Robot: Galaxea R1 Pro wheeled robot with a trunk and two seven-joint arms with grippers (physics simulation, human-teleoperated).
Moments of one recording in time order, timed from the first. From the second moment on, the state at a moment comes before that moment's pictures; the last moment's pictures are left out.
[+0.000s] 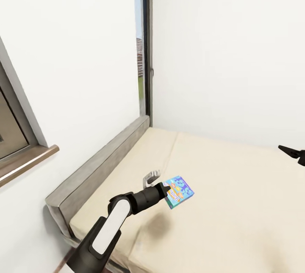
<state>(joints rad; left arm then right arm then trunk) -0.43 -0.12 -0.44 -1.33 1.10 0.61 0.18 -0.40 -0.57 -0.57 -1.62 -0.49 0.90 0.42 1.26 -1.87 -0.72</state>
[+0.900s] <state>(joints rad) -0.44 -0.12 -0.47 -1.33 1.07 0.60 0.18 -0.40 -0.57 -0.58 -1.62 -0.49 0.90 0.42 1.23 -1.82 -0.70</state>
